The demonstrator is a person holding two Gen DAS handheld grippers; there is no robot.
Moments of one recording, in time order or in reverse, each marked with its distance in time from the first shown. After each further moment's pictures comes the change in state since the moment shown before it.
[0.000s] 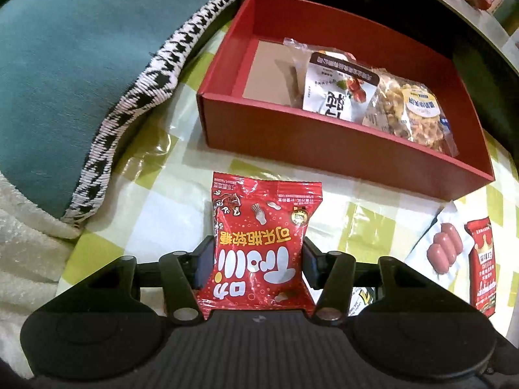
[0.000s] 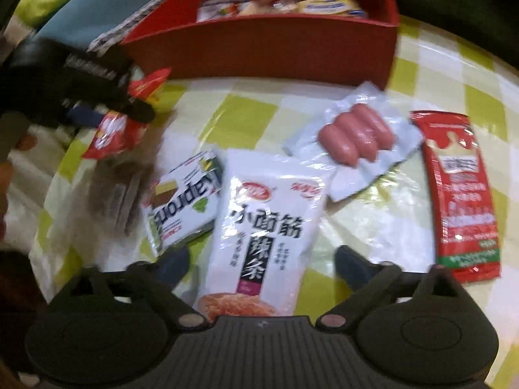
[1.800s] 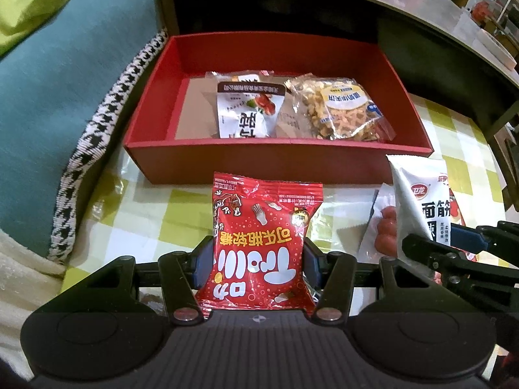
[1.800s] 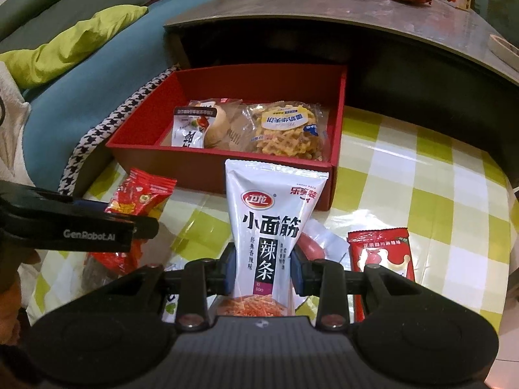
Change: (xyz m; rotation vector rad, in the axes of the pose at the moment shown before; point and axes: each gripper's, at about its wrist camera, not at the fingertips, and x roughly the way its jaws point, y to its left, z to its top) left arm -0.023 -0.053 -0.013 0.196 -0.102 -0.010; right arm -0.061 -0.028 0.050 0.018 -0.241 -0.068
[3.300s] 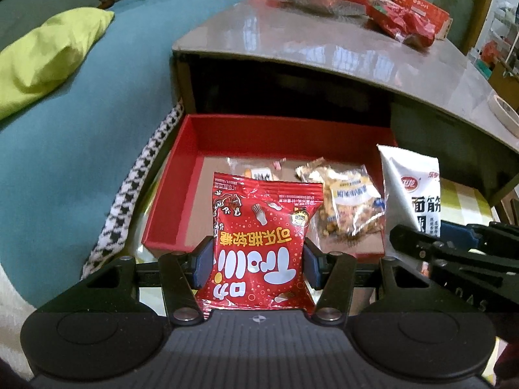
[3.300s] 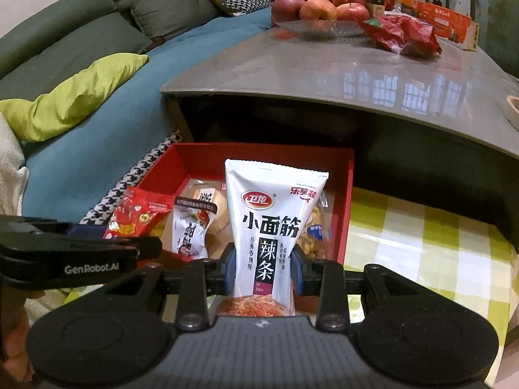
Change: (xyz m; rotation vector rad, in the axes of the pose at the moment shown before) left arm -0.023 0.008 0.056 -0.046 -0.168 0.031; right arm 0.003 0.000 0.073 -0.002 -0.142 0.021
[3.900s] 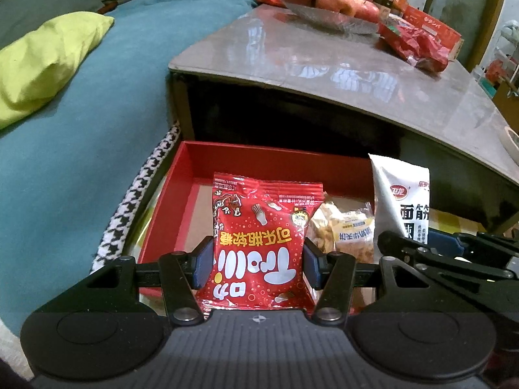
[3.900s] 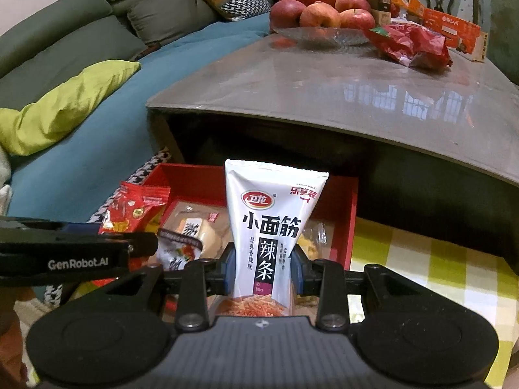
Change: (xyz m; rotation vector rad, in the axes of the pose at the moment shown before) left arm 0.023 0.001 0.031 -0.044 -0.020 -0.010; right arm 0.034 -0.010 0.032 -0.008 -0.019 -0.010
